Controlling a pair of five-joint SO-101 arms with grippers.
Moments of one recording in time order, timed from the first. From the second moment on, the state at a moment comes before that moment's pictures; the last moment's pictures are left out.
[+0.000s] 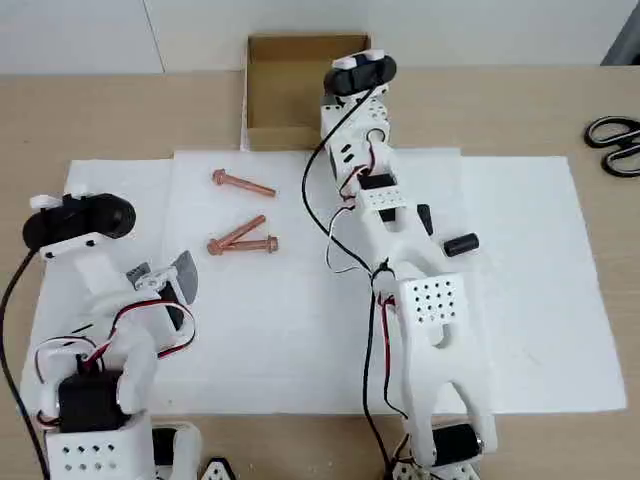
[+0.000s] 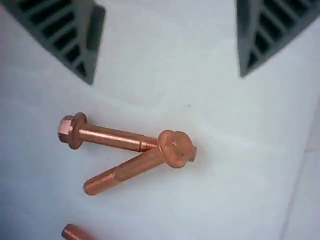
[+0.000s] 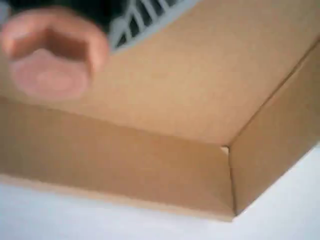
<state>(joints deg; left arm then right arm) -7.8 -70.6 51.6 74.1 18.7 -14.8 66.5 -41.7 -10.1 -2.5</state>
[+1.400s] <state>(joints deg) -7.8 -70.6 53.3 73.9 18.6 -10.1 63.5 -93.7 44.5 -2.4</state>
